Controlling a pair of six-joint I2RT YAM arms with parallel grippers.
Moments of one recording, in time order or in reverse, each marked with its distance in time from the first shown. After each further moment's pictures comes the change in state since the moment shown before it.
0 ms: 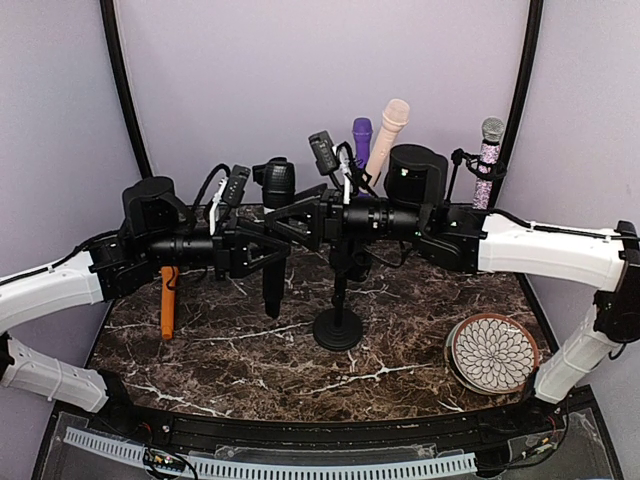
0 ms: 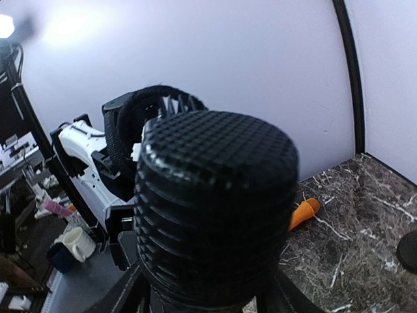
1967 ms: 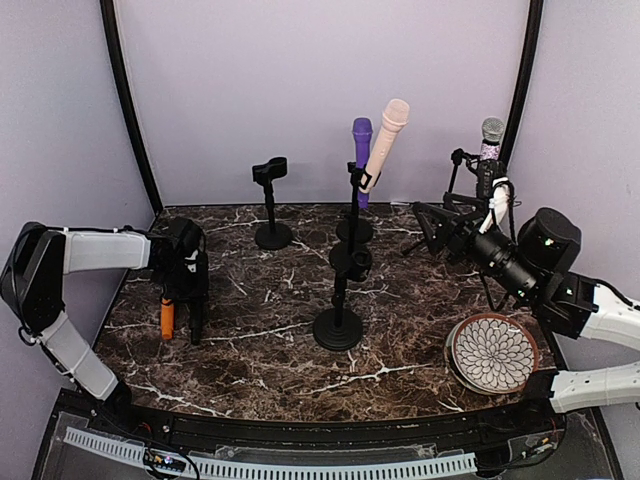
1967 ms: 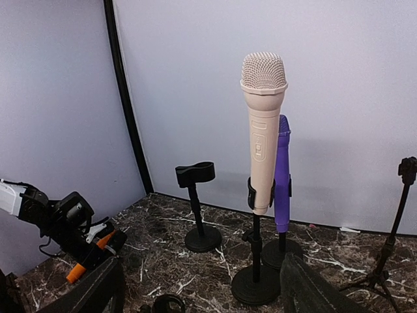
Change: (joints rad) left arm 0.459 0.437 -0.002 -0.678 -0.721 -0.148; right arm -0.098 -0.734 -0.635 0.026 0.763 -0.200
